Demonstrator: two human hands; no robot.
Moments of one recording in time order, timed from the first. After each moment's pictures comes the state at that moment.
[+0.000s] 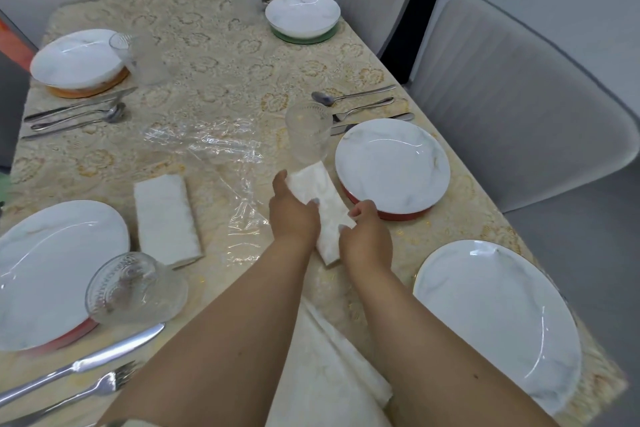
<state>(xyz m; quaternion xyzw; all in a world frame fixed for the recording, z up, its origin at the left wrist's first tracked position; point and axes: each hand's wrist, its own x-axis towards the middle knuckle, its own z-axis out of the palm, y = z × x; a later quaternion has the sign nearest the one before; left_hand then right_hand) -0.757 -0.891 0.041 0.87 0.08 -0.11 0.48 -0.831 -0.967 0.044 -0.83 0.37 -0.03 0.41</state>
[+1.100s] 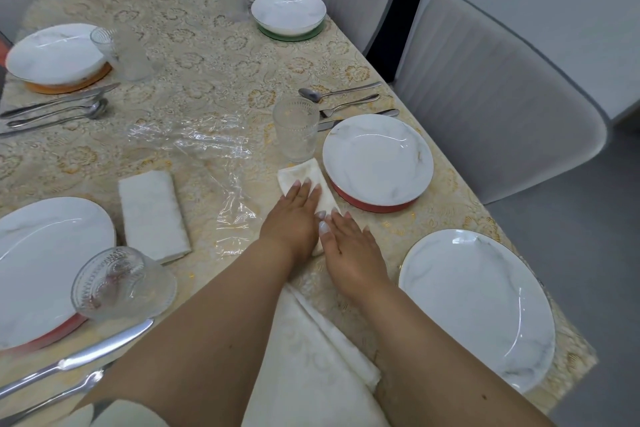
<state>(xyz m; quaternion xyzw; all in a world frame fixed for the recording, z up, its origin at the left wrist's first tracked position) -0.759 -0.876 0.018 0.92 -0.32 -0.19 0.08 -0.865 -0.969 0.037 -0.92 0.17 0.14 0.32</state>
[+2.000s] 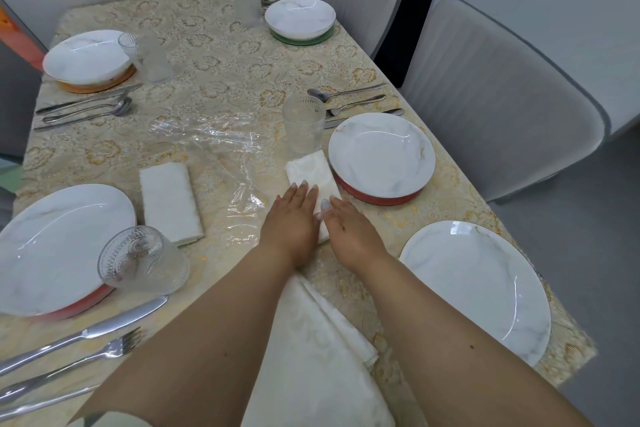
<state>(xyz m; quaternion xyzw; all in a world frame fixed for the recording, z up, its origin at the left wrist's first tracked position) -0.790 -0.861 0.029 0.94 -0.27 -0.15 0.12 -0.857 -0.973 0.049 -0.90 0.16 0.12 0.39</state>
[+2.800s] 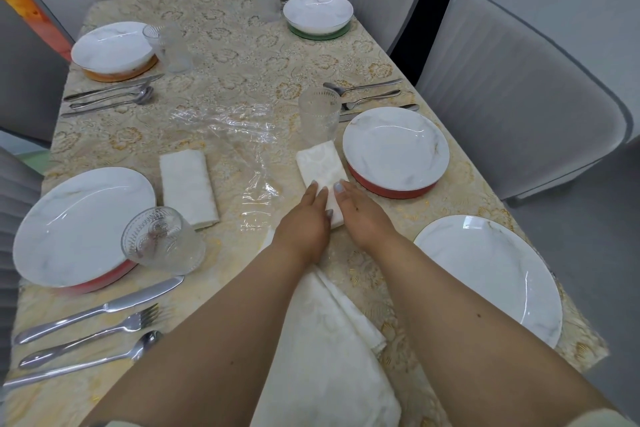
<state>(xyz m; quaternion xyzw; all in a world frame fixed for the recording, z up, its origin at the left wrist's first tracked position) -0.808 -0.854 0.028 0.94 -0.24 -0.15 0.20 -0.853 -0.976 0.061 -0.87 0.15 0.10 0.47</state>
